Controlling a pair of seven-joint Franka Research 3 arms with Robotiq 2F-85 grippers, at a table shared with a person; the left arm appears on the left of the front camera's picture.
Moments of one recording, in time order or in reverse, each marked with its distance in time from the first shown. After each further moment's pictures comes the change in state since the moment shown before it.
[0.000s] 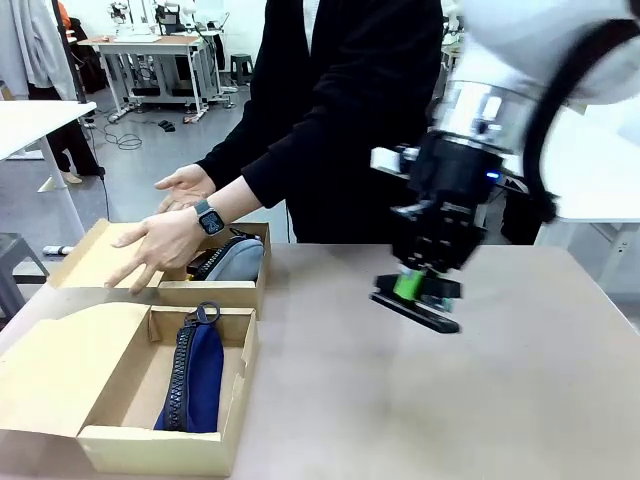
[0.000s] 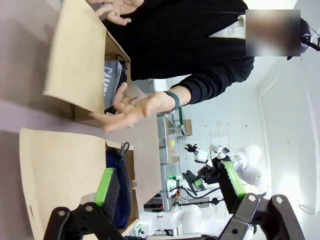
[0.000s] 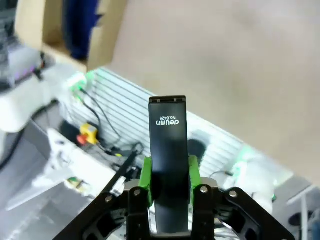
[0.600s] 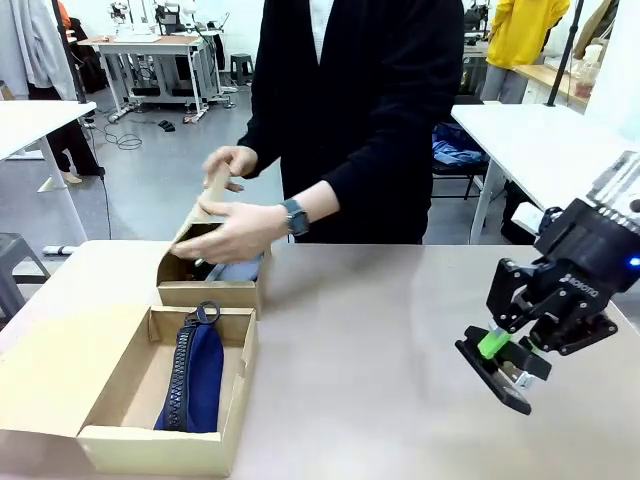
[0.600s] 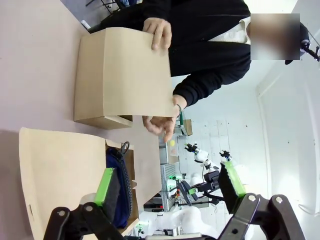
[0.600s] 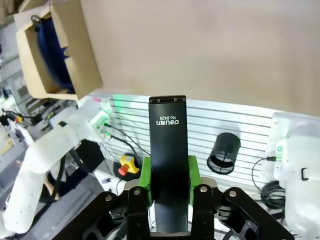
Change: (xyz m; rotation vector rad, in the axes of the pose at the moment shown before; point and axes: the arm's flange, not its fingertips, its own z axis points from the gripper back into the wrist) left arm 0.000 0.000 0.000 0.000 0.000 0.001; right arm -0.086 -0.066 -0.031 0.147 -0.139 -0.391
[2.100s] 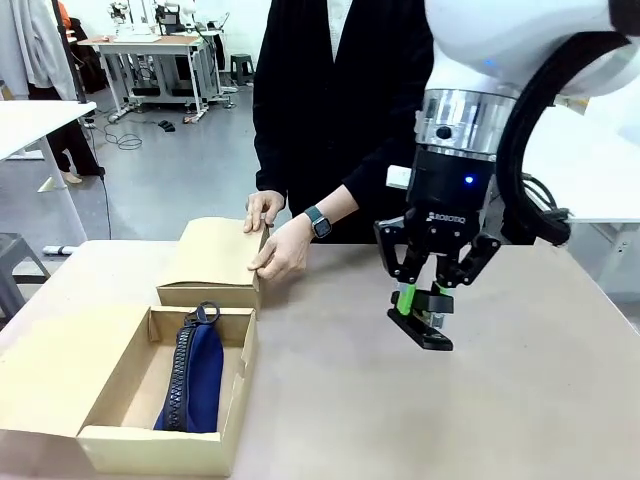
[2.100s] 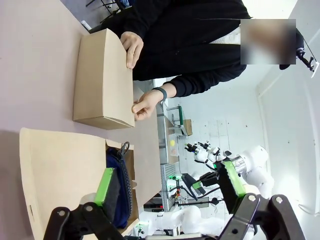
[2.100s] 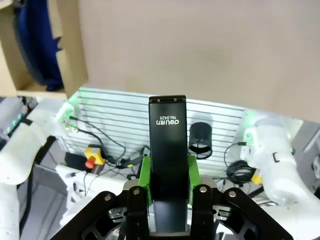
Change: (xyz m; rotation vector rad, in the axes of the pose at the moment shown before) left arm 0.000 0.000 0.000 0.000 0.001 0.000; right arm 0.045 0.145 -0.013 -0.349 0.114 0.093
